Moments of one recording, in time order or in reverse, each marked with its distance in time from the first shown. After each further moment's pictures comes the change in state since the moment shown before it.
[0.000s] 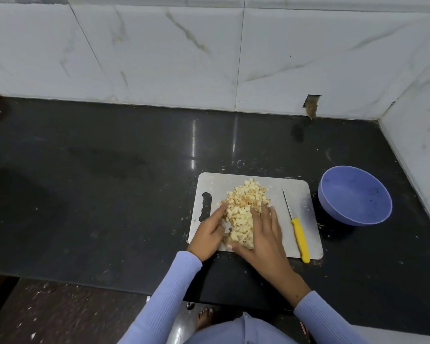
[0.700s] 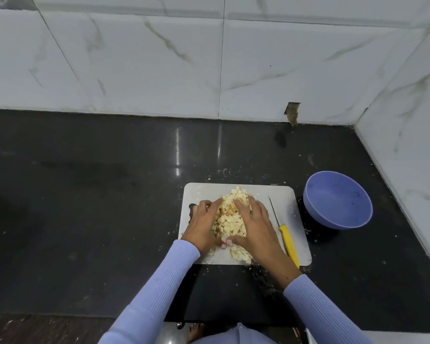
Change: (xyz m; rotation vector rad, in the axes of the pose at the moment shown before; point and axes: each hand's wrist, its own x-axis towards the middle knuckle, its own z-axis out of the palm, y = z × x) left_hand 0.041 0.030 -0.008 0.578 -0.070 -0.009; right_hand 0.041 0.000 -0.027 -0.078 -0.049 0.020
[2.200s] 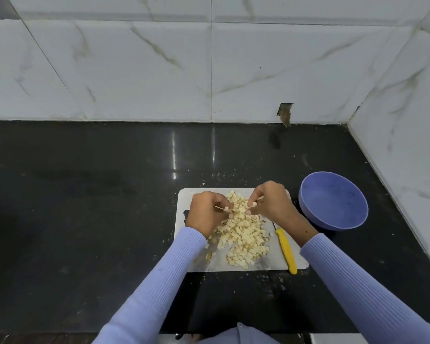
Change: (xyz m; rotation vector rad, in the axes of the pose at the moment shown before) left_hand 0.024 0.039 -0.023 -0.329 0.209 -0.013; right_hand 0.043 0.012 -0.086 0.294 -0.066 0.204
